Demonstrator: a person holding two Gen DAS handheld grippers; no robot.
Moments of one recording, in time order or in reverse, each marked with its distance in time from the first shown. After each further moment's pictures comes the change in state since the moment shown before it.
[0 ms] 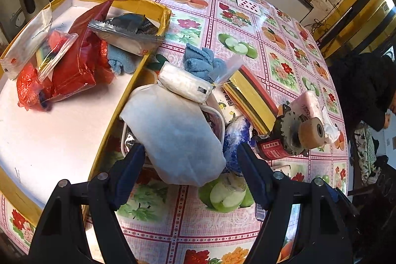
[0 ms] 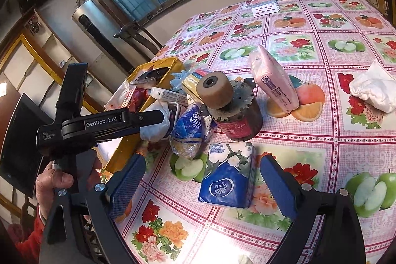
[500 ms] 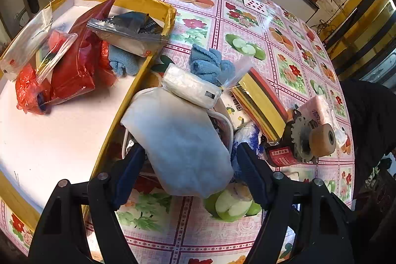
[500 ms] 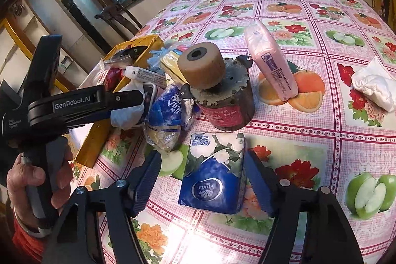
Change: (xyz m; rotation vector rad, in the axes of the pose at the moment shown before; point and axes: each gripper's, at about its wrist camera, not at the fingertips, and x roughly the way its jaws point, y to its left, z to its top) left arm 0.010 0.002 0.003 0.000 -0.009 0.034; right arm 0.035 0.000 -0.004 -0.031 0.094 -0.147
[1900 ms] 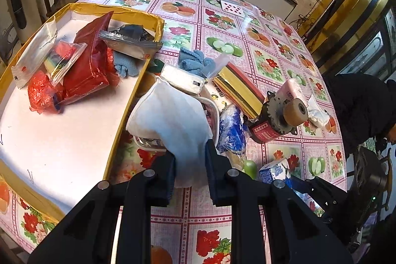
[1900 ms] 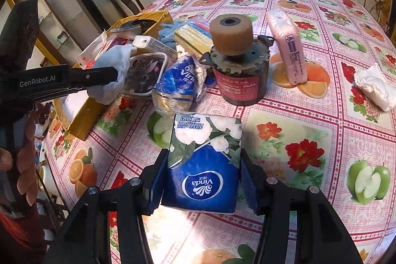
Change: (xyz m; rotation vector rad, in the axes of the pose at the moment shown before) left arm -0.041 0.006 -0.019 0.091 -0.041 -0.076; right arm -0.001 0.028 -0.018 -0.112 0.072 -0.066
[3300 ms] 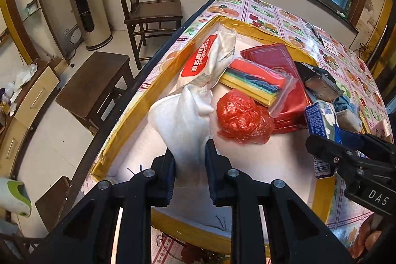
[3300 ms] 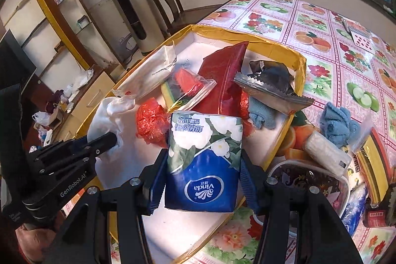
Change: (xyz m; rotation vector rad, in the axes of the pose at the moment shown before) left arm -0.029 0.196 0.006 -0.114 -0.137 0.350; right arm 0.106 0.200 0.123 -0.155 -0.014 0.030
